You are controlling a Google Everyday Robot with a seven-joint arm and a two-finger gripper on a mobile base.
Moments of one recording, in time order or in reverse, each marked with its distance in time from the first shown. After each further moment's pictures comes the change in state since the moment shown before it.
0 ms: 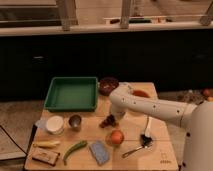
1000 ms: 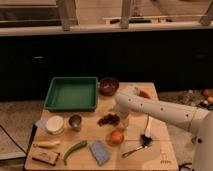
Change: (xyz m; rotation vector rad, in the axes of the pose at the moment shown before) arm 0.005 0.008 -0.011 0.053 -0.012 -0.096
